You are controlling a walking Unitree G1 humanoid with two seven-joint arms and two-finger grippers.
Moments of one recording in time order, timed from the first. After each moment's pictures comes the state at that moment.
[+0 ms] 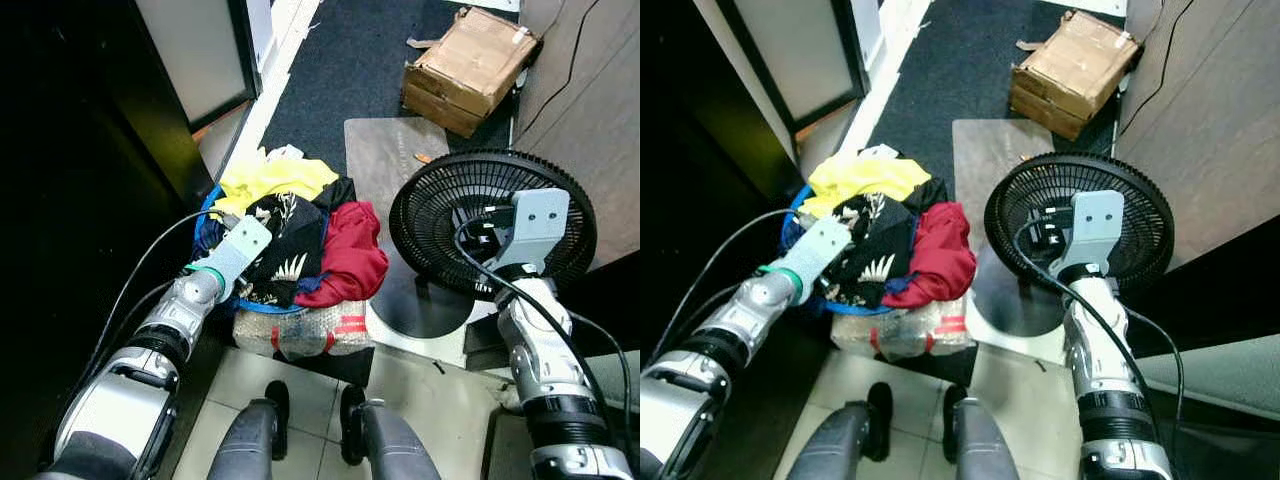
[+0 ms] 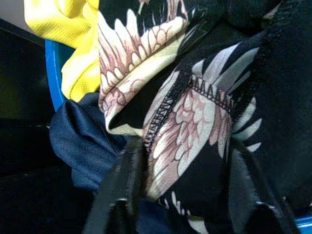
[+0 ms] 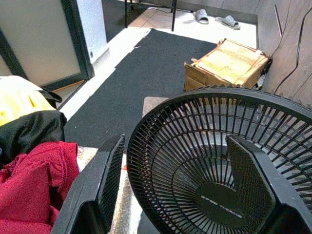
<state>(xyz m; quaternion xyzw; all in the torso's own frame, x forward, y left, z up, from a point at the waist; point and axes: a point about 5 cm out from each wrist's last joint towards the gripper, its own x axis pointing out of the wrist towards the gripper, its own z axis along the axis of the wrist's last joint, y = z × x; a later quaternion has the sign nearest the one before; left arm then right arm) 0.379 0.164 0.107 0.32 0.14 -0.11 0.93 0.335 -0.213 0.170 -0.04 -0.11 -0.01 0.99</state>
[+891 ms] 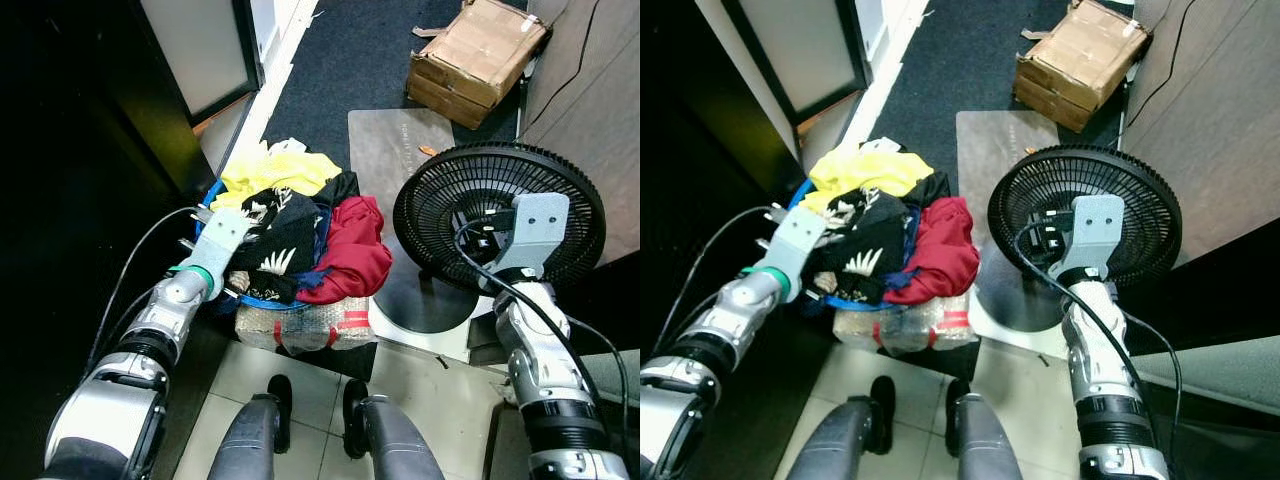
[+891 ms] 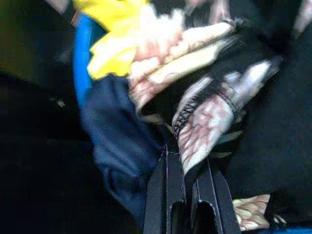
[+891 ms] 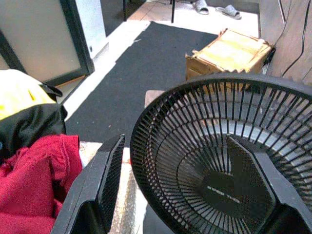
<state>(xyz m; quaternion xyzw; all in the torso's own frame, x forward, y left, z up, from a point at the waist) 0.378 0.192 0.118 0.19 0.11 -0.08 0.97 0.335 -0.211 0.169 -0.02 -0.11 -0.01 0.99</state>
